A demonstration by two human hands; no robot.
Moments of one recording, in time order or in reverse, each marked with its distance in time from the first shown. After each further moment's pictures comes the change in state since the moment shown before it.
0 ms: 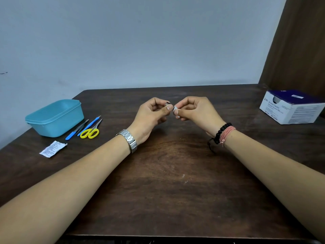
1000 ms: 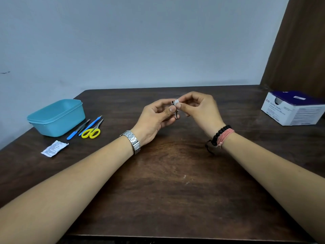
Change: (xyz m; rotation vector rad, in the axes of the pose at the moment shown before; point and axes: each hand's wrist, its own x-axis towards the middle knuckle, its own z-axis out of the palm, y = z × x) left_hand -0.005 0.002 0.008 -0.173 -0.097 -0.017; right_hand -0.001 -0.004 0.005 -0.034 0.171 -0.166
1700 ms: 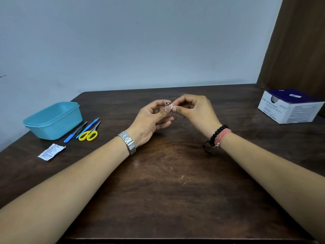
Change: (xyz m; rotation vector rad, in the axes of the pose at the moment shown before) left_hand 0.002 0.002 -0.004 -0.002 0.016 -0.089; right_hand 0.001 0.004 -0.001 -0.074 -0.079 -0.077
